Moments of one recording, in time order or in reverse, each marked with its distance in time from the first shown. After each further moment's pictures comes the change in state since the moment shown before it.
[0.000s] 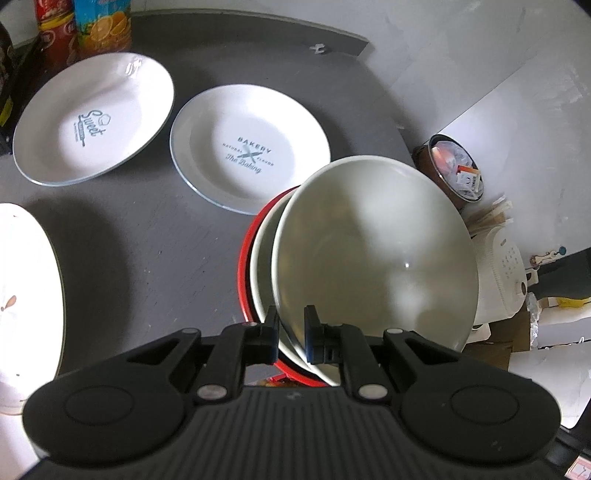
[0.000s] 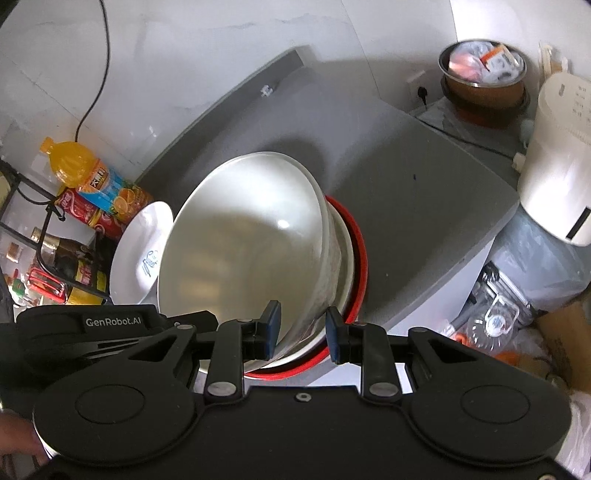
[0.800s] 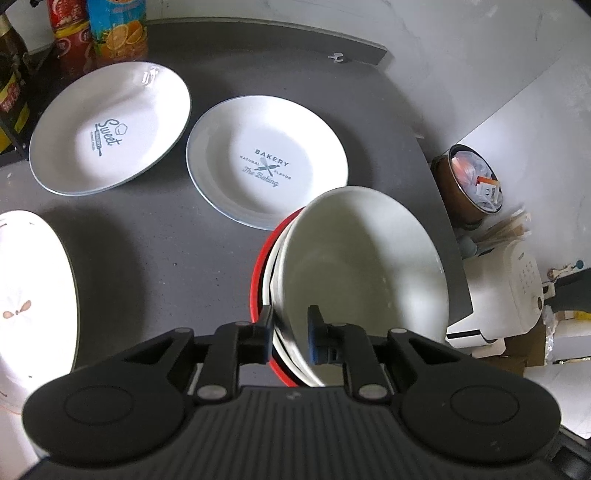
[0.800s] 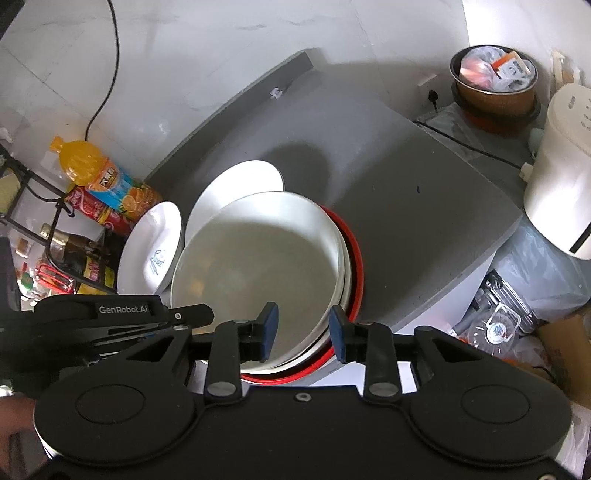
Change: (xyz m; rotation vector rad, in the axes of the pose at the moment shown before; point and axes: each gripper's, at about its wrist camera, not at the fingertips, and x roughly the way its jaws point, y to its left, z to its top) left arm -0.007 -0.006 0.004 -0.030 -0.025 0.069; right arm -0.011 -0.002 0.013 -0.050 0.010 0.031
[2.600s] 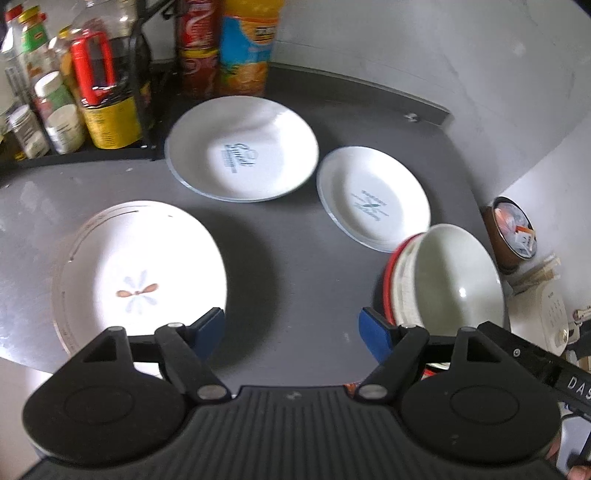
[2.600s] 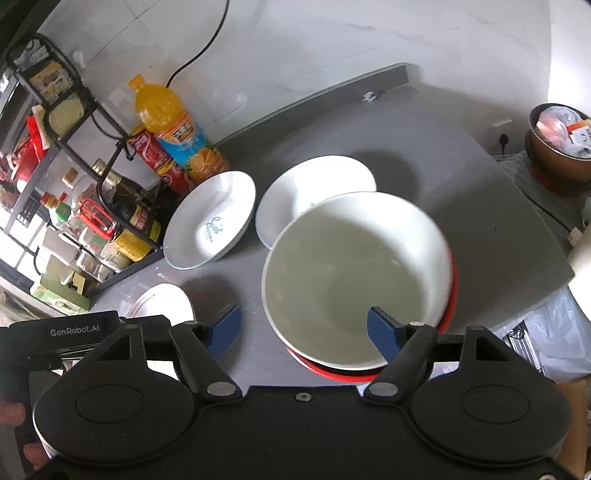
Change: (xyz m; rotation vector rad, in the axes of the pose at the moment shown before) left arm -0.082 0.091 -0.028 -0.099 -0.149 0.125; right arm 0.000 0.071 -0.010 -0.261 0.011 0.079
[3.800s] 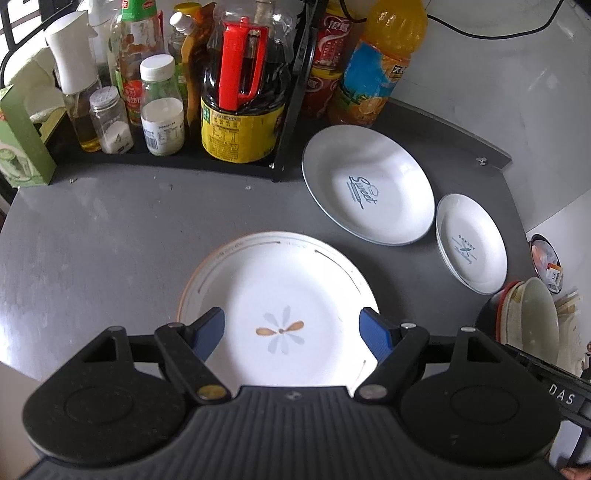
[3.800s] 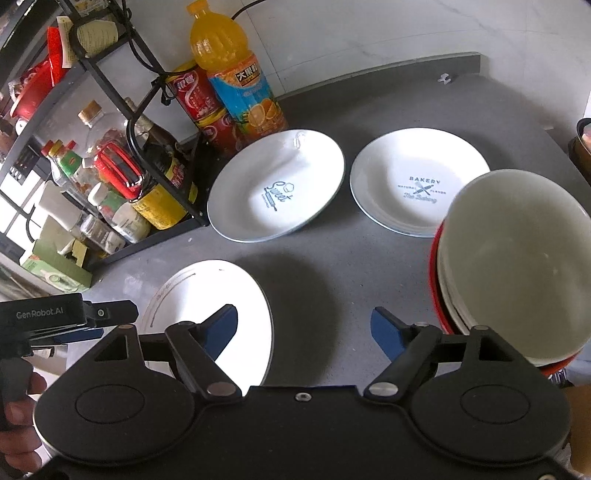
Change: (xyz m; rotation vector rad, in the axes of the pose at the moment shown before) left arm -0.010 0.152 0.036 -0.077 -0.018 0.032; right arm 0.078 0.128 -0.019 -0.071 0.045 -0.041
